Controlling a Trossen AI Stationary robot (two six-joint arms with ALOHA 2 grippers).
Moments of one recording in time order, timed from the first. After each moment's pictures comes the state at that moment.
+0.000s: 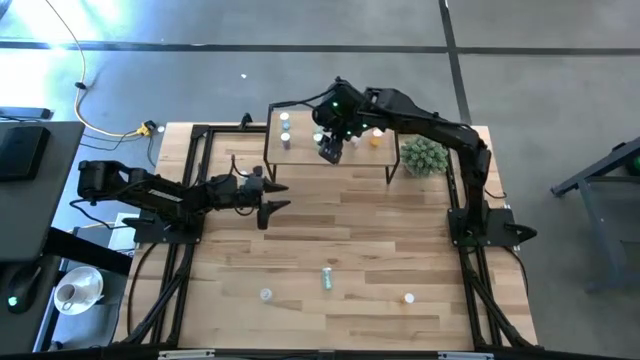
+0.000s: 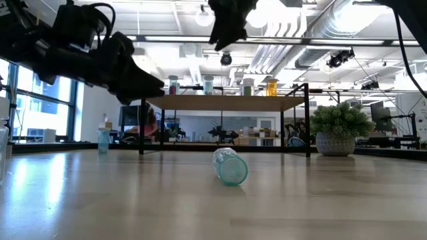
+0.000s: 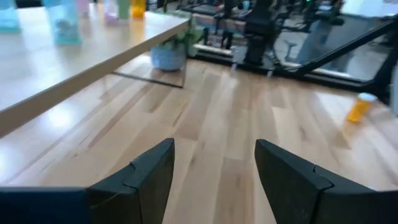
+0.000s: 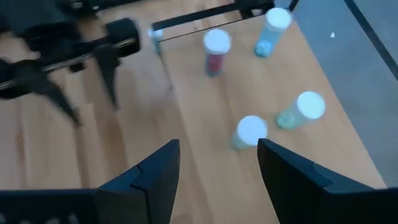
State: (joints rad) left arm 0.29 1.25 0.17 0.88 -0.01 -0.13; right arm -0.33 1.96 2.18 -1.11 -0.02 -0.04
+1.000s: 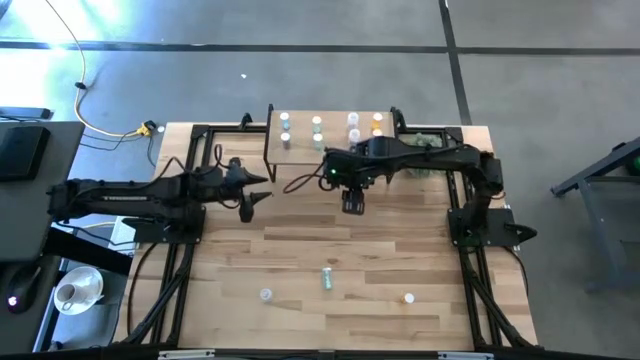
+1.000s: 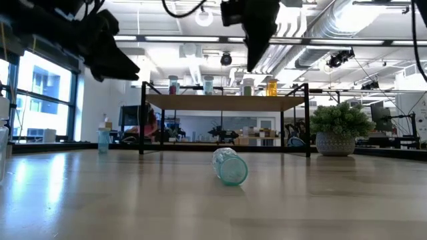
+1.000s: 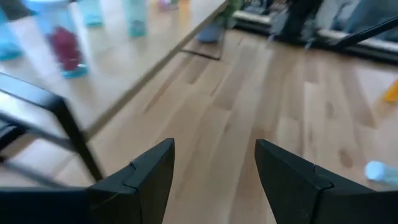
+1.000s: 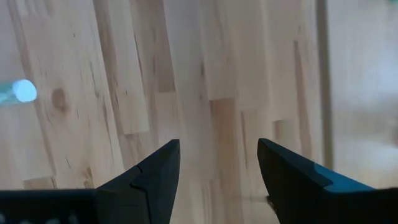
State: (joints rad) left arm 0.29 0.70 0.36 -0.06 -0.15 -0.15; right arm -0.09 1.85 1.82 -1.27 0.11 0.00
